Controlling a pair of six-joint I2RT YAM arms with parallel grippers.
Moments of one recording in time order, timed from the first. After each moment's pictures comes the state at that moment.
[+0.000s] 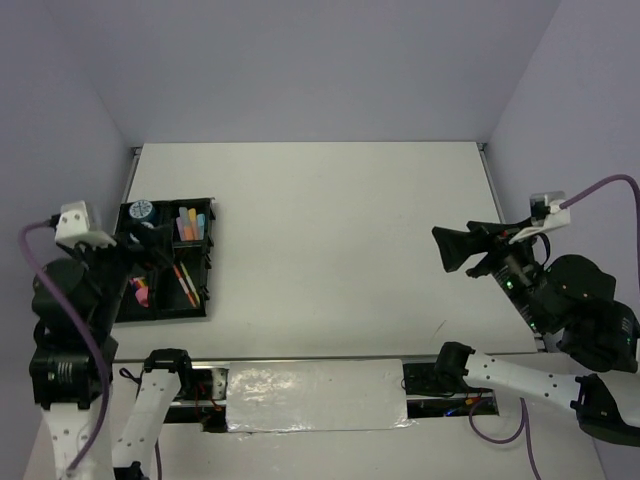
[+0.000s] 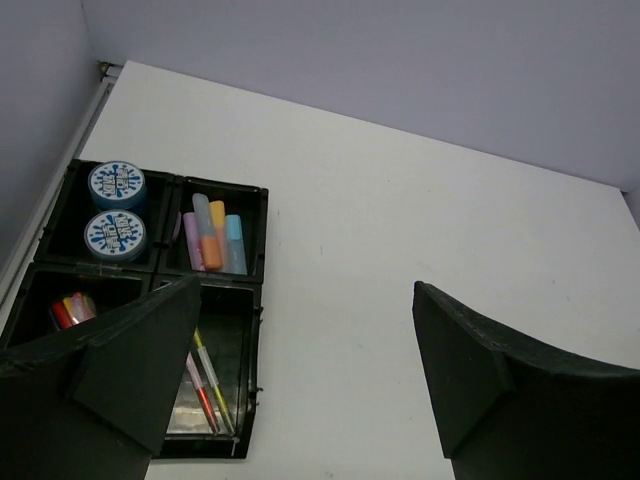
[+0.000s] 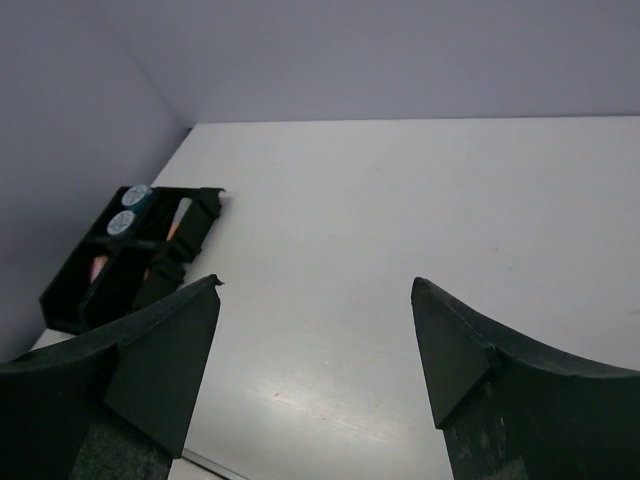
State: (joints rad) left arm 0.04 0.57 1.19 -0.76 0.01 -0.29; right arm 1.05 0.58 1.32 -0.78 0.68 0.35
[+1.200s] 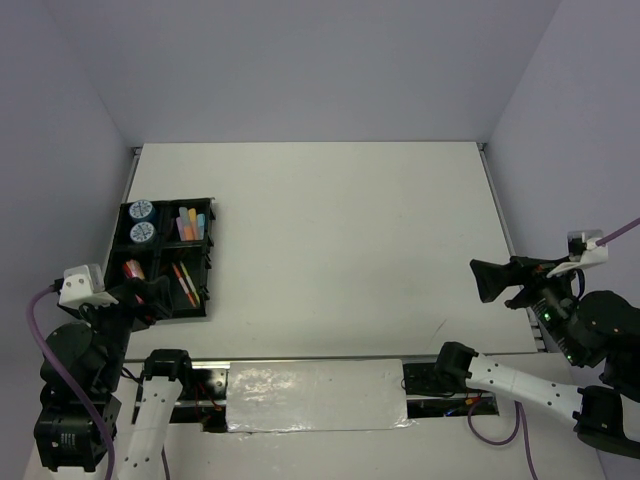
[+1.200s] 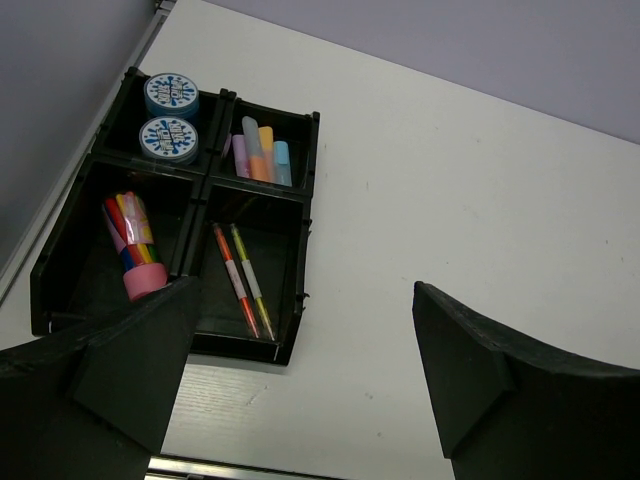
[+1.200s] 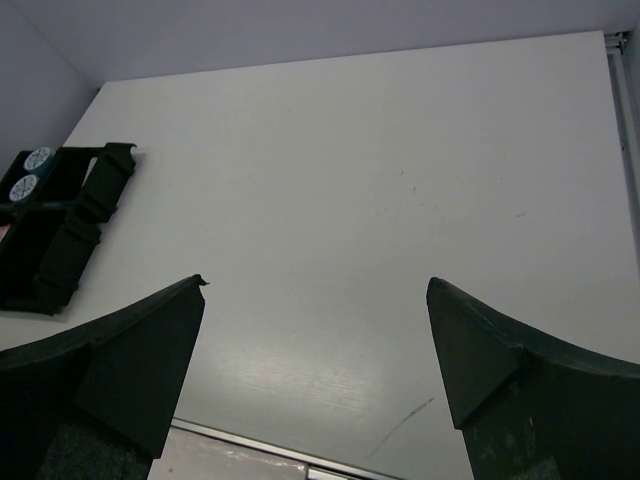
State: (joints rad) left arm 0.01 0.20 1.05 -1.02 -0.10 -0.29; right arm 1.05 0.37 1.33 -1.17 0.80 0.44
